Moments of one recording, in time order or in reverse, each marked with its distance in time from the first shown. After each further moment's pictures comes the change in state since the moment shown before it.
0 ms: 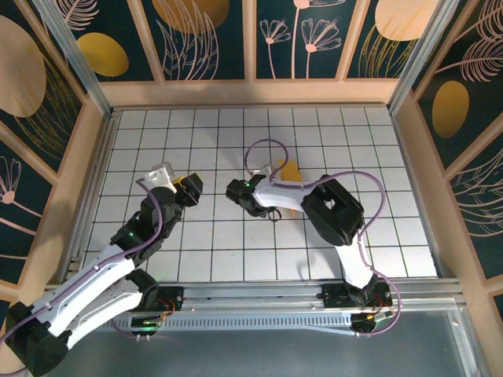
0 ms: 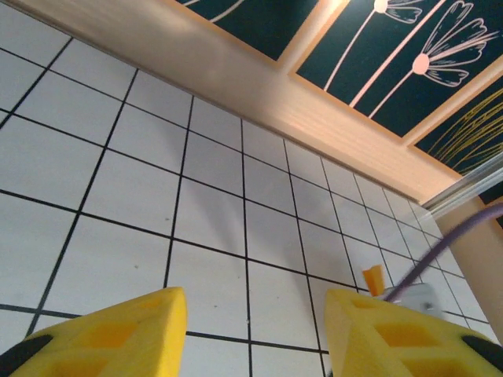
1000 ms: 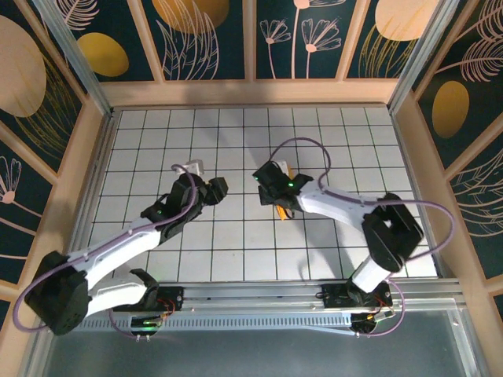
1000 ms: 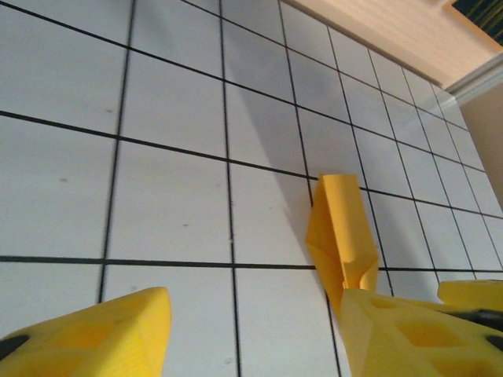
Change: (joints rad) left arm 0.000 0.445 0.113 0.093 0.260 -0.025; right arm -0.138 -0.526 -0.380 0.511 -0.632 -0.129
